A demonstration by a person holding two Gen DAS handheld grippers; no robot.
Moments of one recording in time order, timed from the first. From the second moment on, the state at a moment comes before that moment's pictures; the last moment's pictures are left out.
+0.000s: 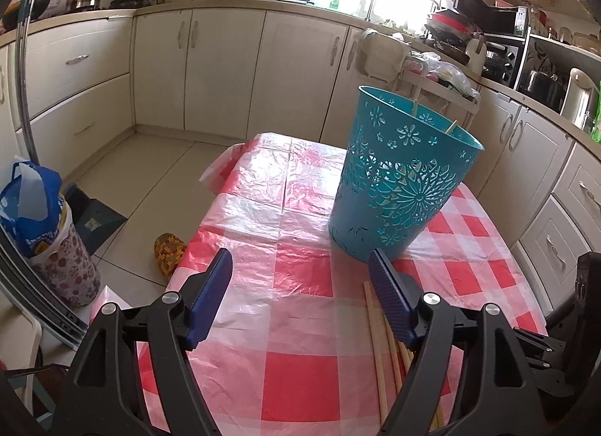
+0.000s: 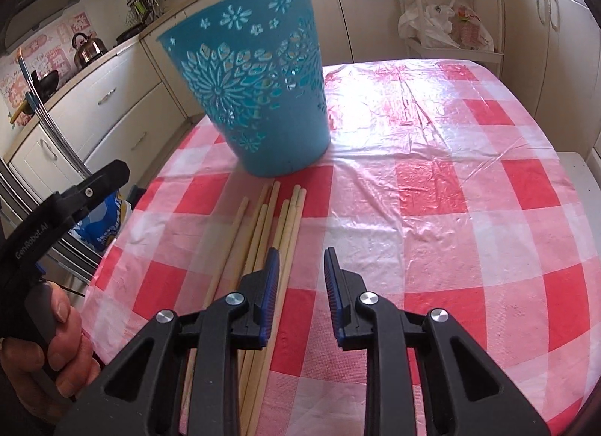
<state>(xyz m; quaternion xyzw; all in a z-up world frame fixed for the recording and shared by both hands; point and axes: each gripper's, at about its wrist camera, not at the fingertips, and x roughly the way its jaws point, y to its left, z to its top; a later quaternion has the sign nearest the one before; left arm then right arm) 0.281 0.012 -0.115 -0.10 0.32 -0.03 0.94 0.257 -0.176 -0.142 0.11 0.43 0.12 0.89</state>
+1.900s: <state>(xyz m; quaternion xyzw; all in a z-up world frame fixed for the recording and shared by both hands) 0.313 -0.059 -0.170 0.02 0.45 -0.12 0.89 0.268 -0.192 -0.154 0.09 0.46 0.10 0.88</state>
